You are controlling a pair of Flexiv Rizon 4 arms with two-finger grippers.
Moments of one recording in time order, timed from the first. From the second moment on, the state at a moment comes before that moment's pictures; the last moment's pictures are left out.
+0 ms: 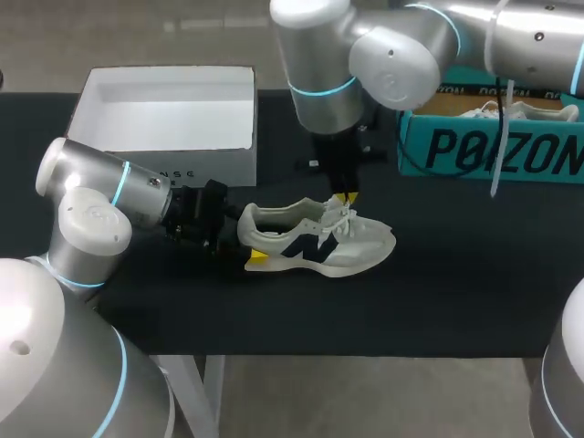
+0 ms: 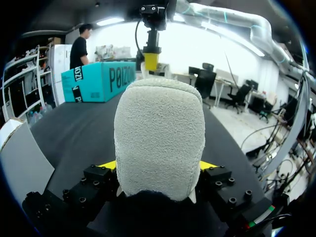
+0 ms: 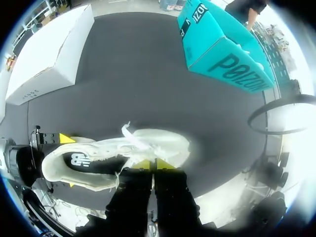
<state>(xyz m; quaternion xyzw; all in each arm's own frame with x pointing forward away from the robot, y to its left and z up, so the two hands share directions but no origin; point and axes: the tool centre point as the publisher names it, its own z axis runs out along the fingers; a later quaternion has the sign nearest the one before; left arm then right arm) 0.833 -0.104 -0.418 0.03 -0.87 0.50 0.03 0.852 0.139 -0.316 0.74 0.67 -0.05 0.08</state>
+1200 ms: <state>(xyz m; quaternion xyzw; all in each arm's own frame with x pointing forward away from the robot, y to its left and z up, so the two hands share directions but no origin) 0.833 -0.103 -0.419 0.03 -0.87 0.50 0.03 0.853 0.105 -0.350 0.74 0.66 -0.06 0.08</state>
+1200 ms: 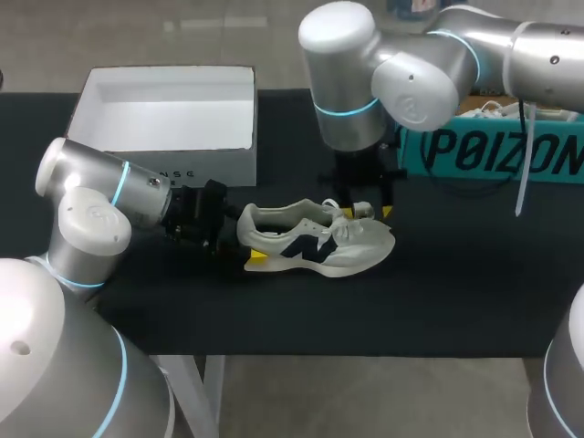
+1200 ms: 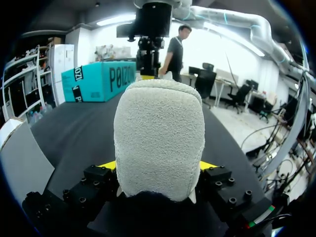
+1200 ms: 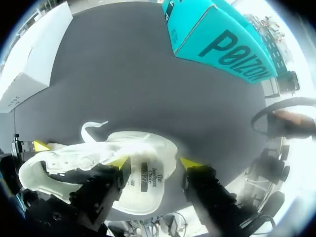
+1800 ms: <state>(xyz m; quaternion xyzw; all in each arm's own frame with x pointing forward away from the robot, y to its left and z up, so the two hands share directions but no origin) 0.833 -0.104 -0.419 0.03 -0.87 0.50 0.03 0.844 0.156 -0.250 0.57 0.82 0.03 0.02</state>
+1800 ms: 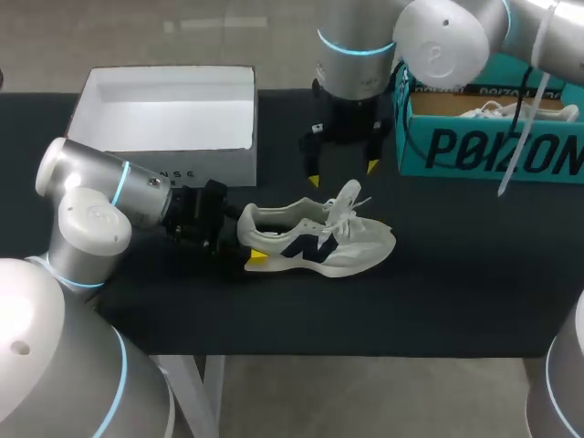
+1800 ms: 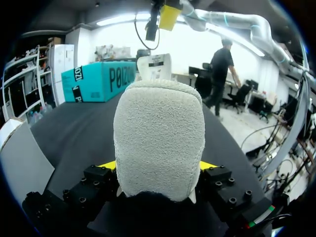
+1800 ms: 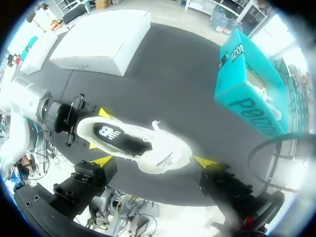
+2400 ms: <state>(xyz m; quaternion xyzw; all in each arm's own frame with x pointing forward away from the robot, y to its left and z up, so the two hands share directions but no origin) 0.833 -0.104 -0.419 0.03 -0.87 0.50 0.03 0.865 0.160 -0.235 0.34 0.93 0.11 -0.08</state>
